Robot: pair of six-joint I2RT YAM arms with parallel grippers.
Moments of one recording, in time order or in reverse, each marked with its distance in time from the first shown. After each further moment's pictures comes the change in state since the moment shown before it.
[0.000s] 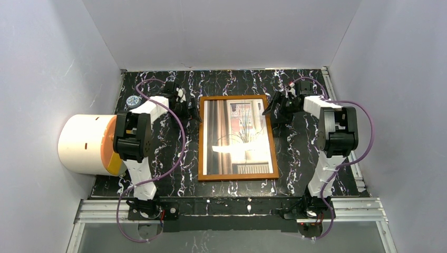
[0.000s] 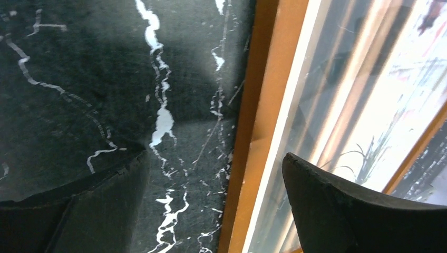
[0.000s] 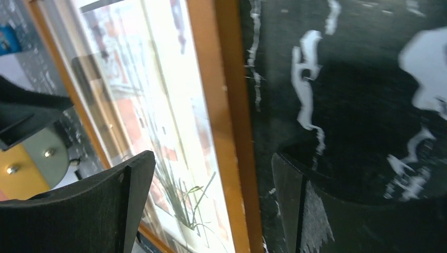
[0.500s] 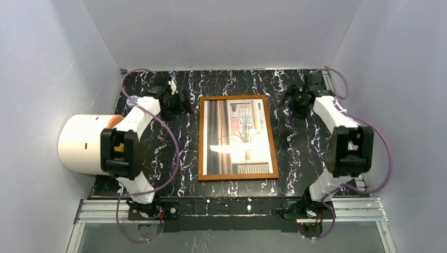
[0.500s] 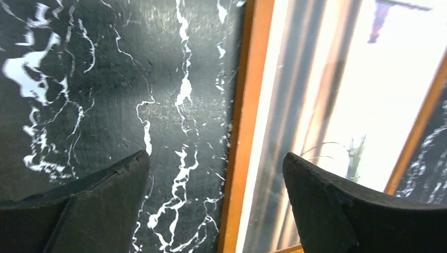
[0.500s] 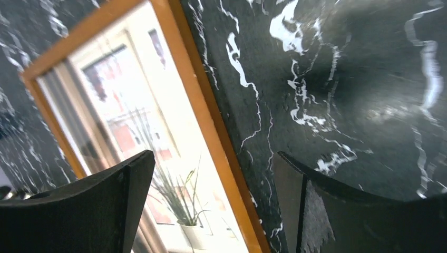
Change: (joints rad) left arm 0.001 -0.208 -0.010 -0.091 -0.167 0.014; right arm -0.011 -0.238 -0.026 -0.151 0.360 0.095
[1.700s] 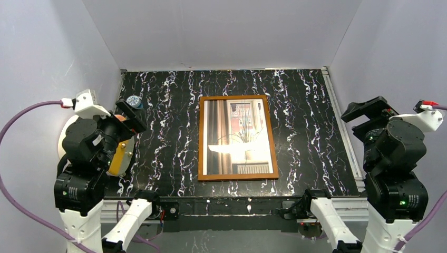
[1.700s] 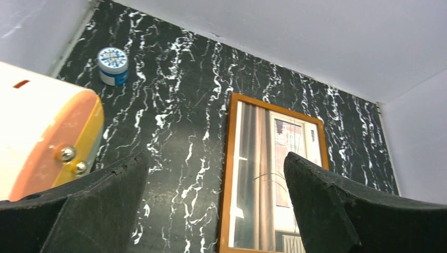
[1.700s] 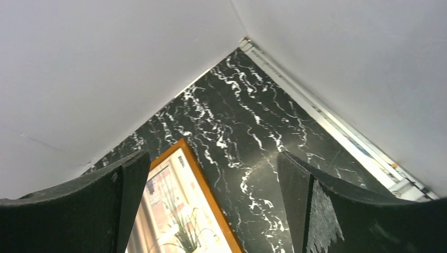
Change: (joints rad) left arm -0.002 -1.007 0.177 -0.354 -0.367 -0.032; right arm 0.000 -1.025 0.308 -0.516 0.655 0.021
